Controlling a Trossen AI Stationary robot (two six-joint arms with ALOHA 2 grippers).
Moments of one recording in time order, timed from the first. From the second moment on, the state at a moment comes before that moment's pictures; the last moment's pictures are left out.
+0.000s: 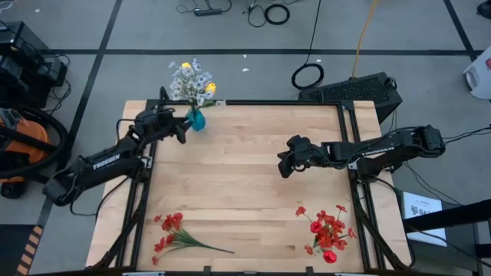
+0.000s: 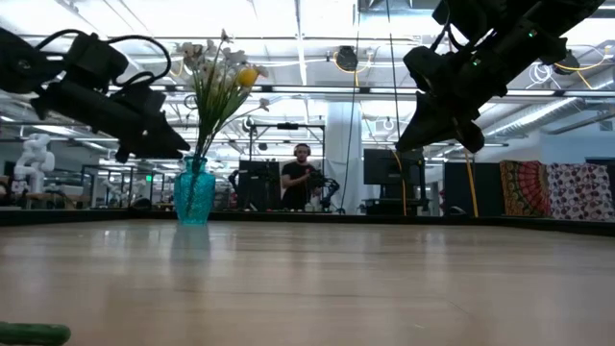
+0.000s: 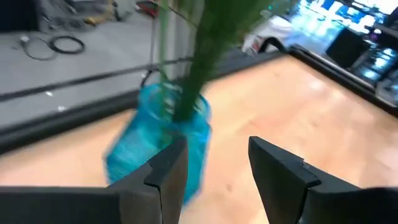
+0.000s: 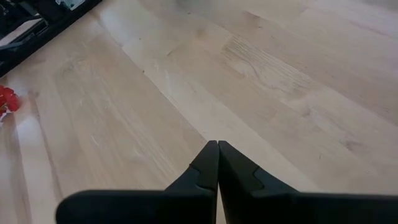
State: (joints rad) left arm 0.92 0.74 0.16 0.26 0.29 -0.21; right arm 0.00 1.24 0.63 -0.08 0.31 0.70
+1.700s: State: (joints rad) left arm -0.45 1.58 1.03 -0.86 0.06 -2.18; right arm 0.00 1.24 0.63 -0.10 0.23 0.53
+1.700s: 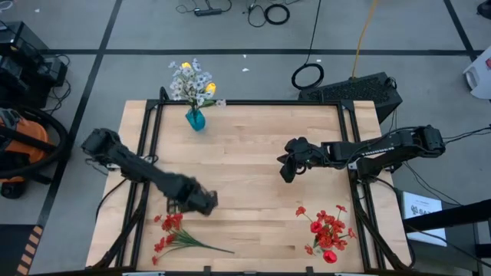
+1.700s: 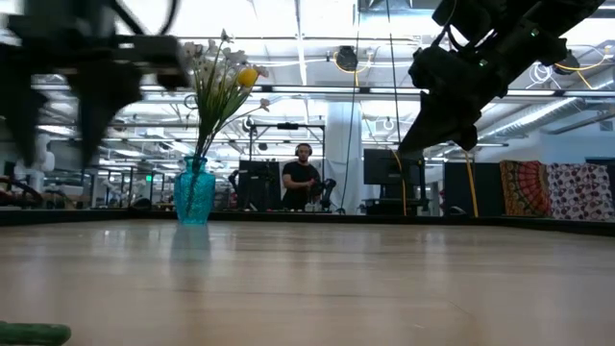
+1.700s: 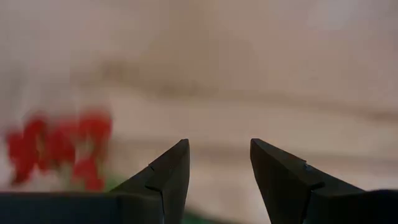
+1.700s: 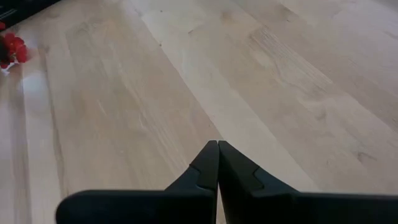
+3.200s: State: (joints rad) left arm -0.72 1.78 1.02 -0.56 0.24 -2.22; right arm 0.00 1.24 0.63 -0.24 0.23 0.53
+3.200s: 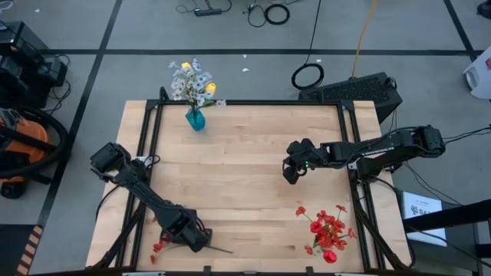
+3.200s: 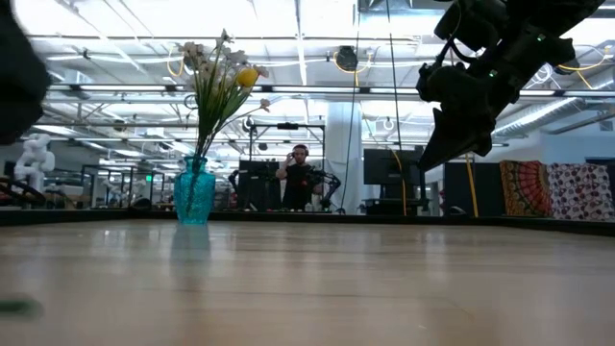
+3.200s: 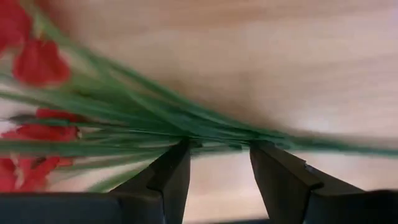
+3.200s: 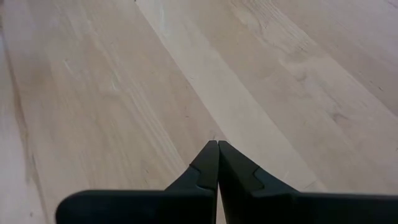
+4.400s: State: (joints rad) left arm -0.46 1.67 1.08 -1.02 -0.08 -2.01; right arm 0.00 1.24 0.63 -0.24 0.23 0.50
